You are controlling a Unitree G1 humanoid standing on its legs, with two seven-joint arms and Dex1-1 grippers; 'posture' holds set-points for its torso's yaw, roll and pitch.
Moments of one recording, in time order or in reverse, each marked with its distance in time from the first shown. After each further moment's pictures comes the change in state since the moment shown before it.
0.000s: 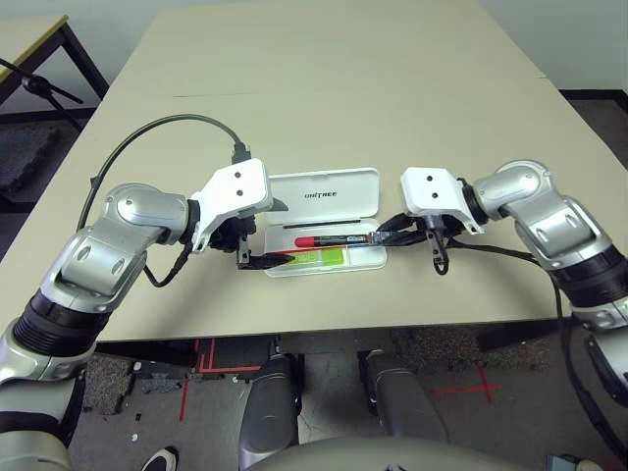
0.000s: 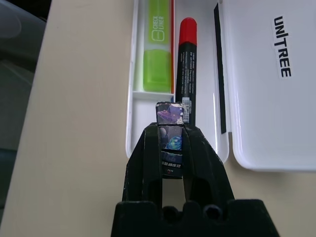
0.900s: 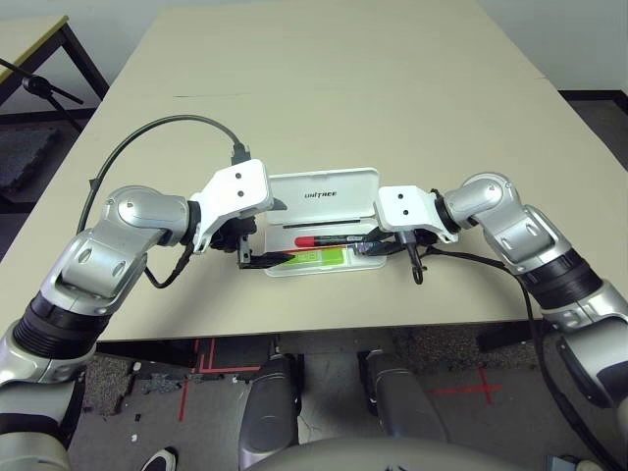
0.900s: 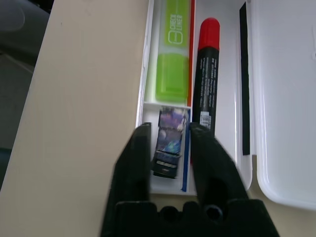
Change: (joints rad) left arm 0.007 0.000 0.000 -0.006 0.008 0.006 0.021; right arm 0.008 0.074 0.037 0.038 -0.064 -0.036 0.010
